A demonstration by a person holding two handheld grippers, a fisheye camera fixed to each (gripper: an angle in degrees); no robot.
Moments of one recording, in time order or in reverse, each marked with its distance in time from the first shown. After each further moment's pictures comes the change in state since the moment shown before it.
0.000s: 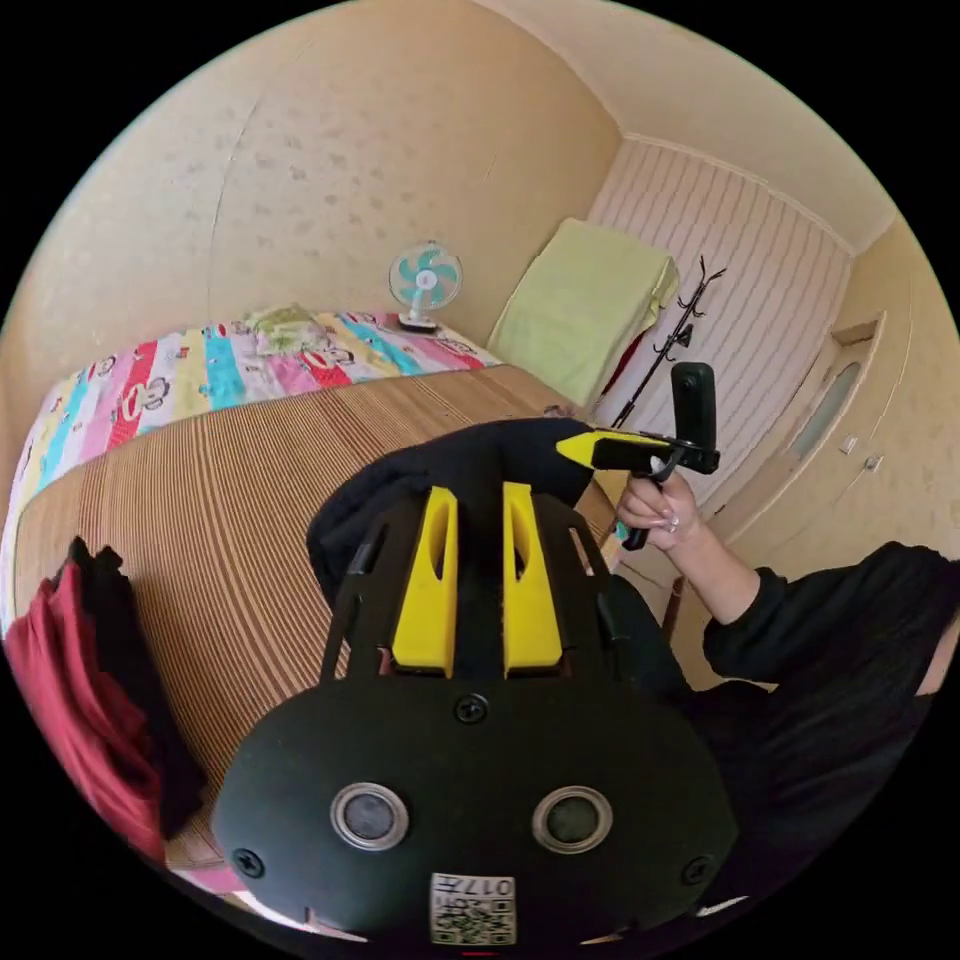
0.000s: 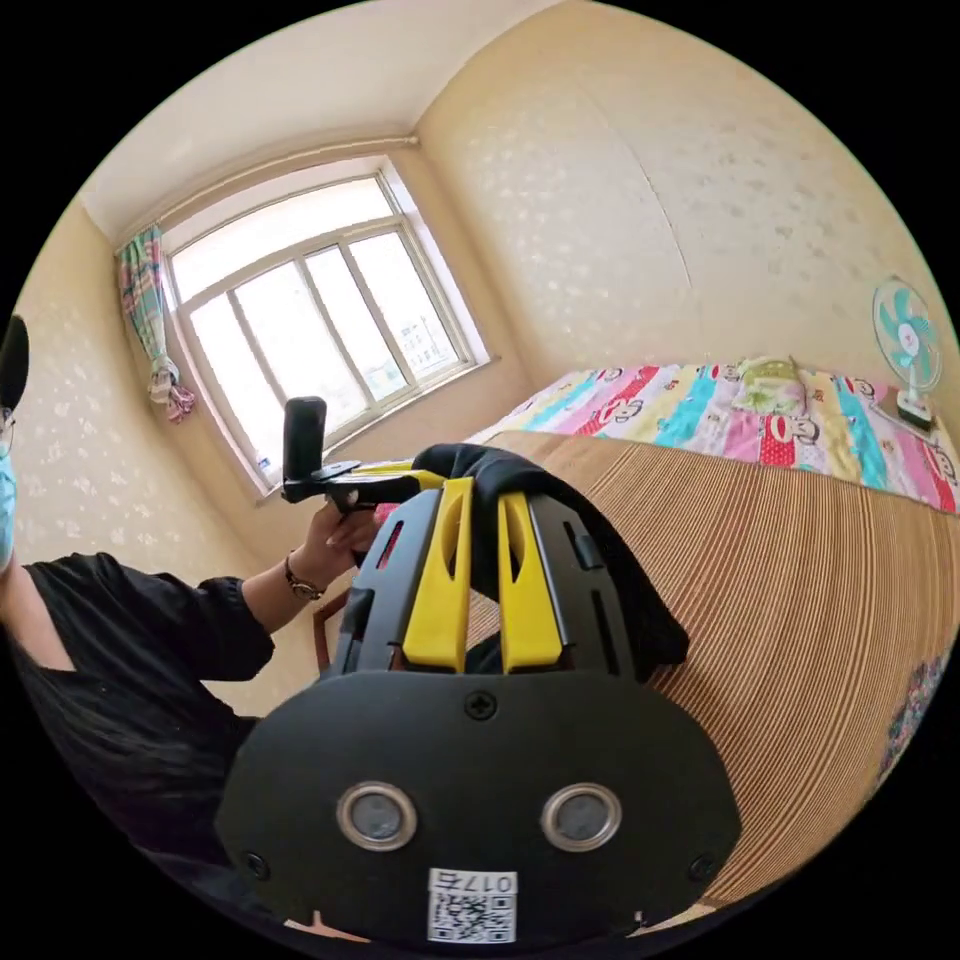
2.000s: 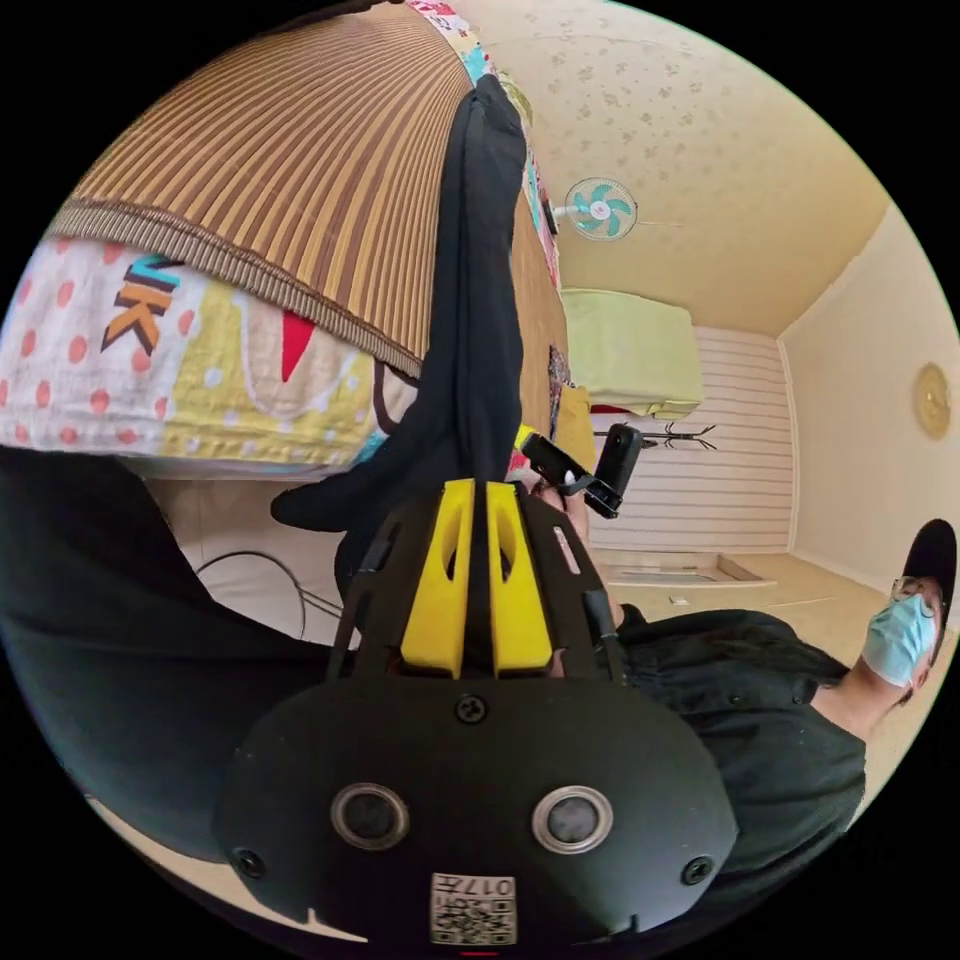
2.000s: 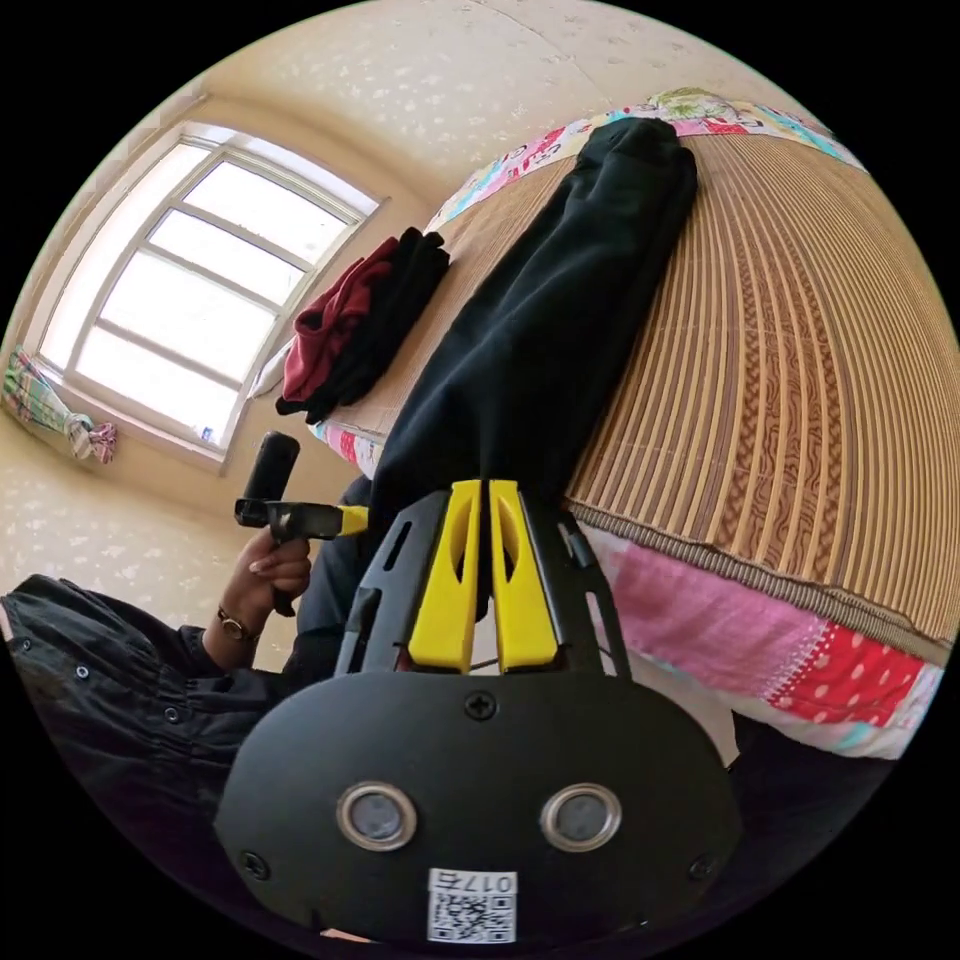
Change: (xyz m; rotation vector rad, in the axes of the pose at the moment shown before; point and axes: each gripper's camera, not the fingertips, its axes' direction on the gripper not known) left arm -0.135 0.312 0.094 -0.194 0.487 -0.867; right arm -0.057 0.208 0.243 -0.353 -0.014 0.410
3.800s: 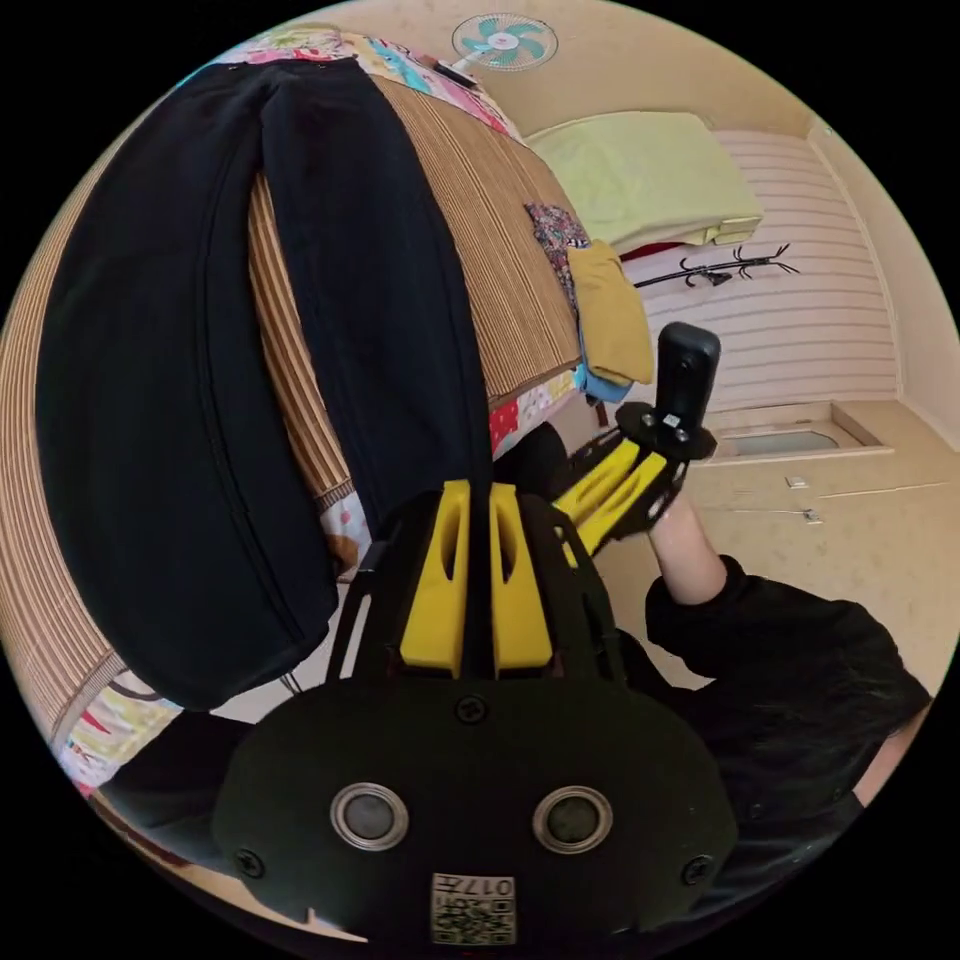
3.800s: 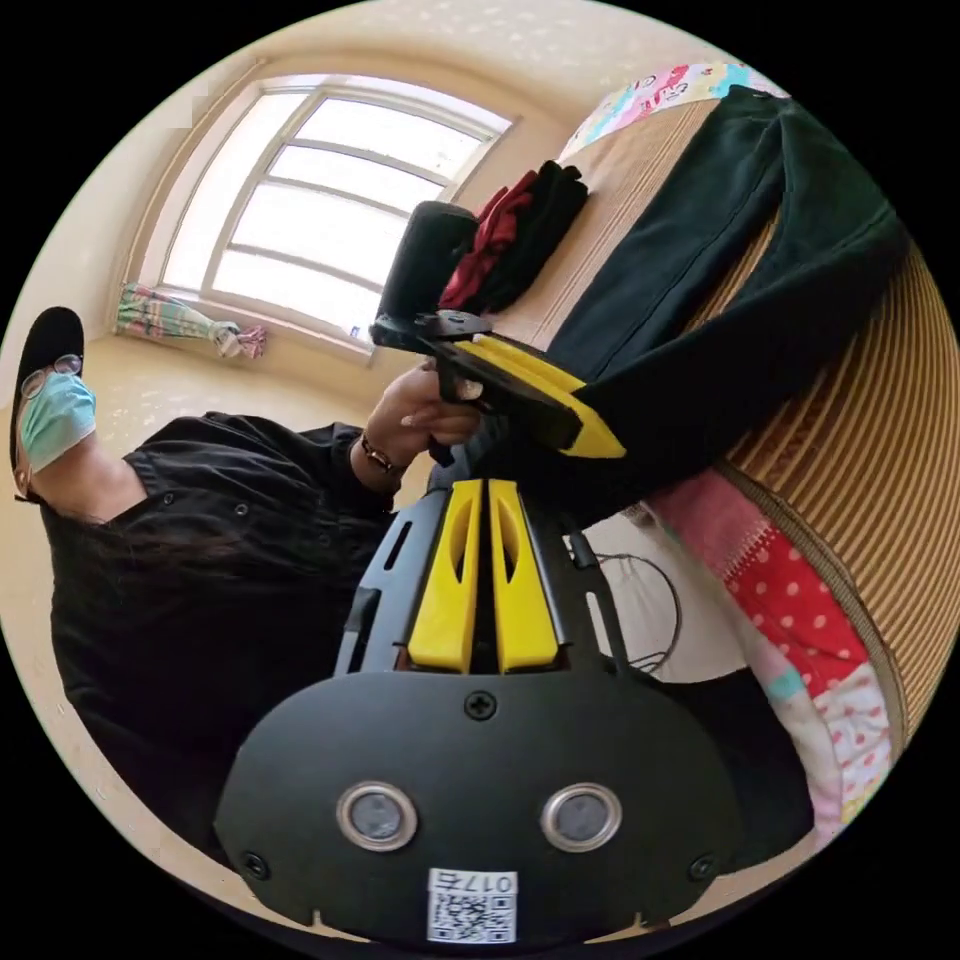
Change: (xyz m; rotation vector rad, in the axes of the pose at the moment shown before) left arm 0.142 -0.083 0.196 -0.373 -0.328 0.327; right arm 0.069 0.004 -0.096 -0.320 -0.347 -0.152
